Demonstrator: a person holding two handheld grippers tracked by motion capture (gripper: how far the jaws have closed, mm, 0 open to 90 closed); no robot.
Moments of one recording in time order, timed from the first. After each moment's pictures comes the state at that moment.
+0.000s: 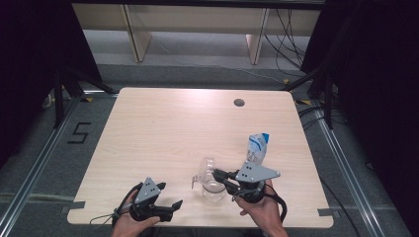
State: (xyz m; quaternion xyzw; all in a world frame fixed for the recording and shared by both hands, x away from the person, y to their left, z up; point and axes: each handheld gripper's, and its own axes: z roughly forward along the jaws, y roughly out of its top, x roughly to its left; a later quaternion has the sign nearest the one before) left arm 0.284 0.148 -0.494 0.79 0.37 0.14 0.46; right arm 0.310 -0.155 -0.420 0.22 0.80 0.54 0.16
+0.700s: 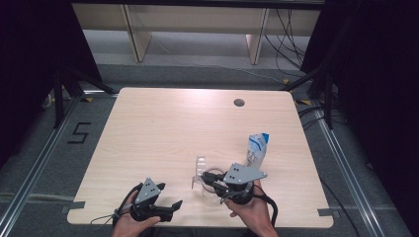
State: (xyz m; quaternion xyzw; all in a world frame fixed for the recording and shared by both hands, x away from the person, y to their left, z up) left arm 0.285 0.148 -0.499 0.79 0.38 0.14 0.46; right arm 0.309 -0.131 -0.424 0.20 0.81 0.53 0.15
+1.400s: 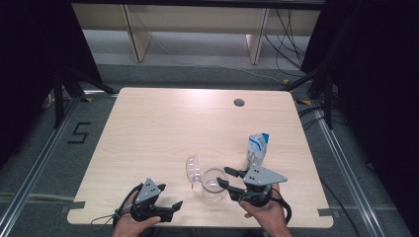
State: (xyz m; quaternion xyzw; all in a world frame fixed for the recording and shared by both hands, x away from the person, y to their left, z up) left arm 0.286 0.149 -0.501 0.79 0.38 0.13 0.46; right arm 0.303 -0.177 -0.434 0.27 0.79 0.53 0.17
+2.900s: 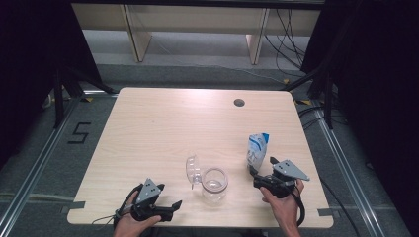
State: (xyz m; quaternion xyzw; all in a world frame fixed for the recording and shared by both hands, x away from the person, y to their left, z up) left arm 0.286 0.149 -0.505 0.79 0.40 0.14 0.45; right arm 0.341 -0.244 -0.483 0.46 0.70 0.47 0.29
